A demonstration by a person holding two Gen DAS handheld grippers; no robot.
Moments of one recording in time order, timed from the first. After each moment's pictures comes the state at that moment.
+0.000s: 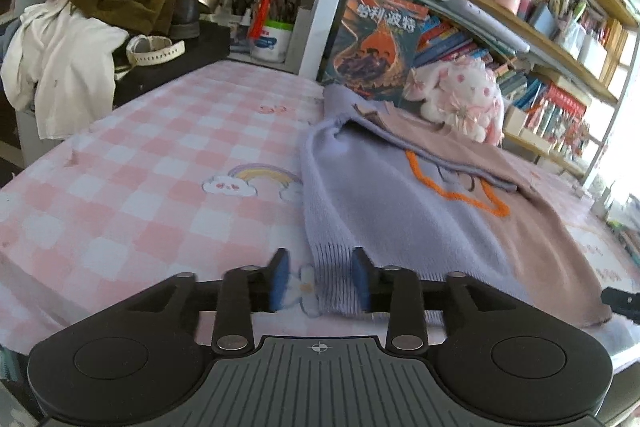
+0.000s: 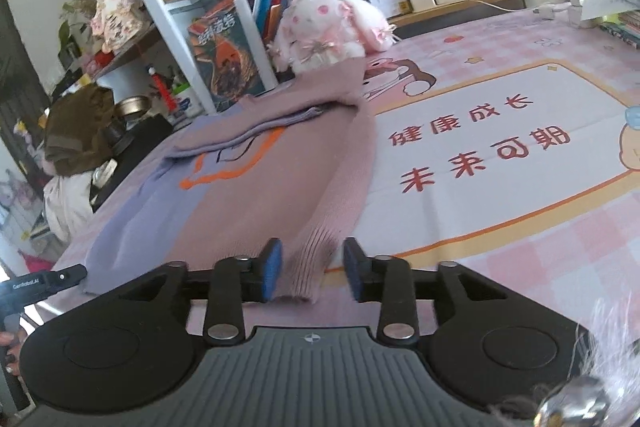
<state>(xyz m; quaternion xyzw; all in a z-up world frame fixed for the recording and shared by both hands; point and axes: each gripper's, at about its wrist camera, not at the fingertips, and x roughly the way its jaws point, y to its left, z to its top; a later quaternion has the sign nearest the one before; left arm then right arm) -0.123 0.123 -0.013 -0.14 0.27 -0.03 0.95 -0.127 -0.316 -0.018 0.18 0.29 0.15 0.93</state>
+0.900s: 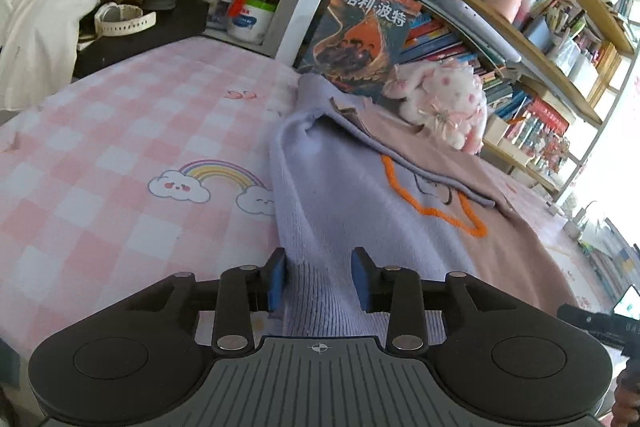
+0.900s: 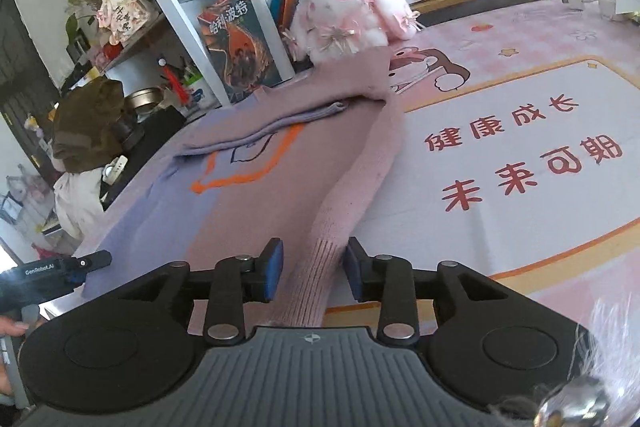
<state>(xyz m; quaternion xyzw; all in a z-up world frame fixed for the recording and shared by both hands) -0.092 0.115 -0.019 -0.18 0.29 -0.07 0.94 -0.095 -0.298 -0.018 0.18 0.31 0.18 0.92</state>
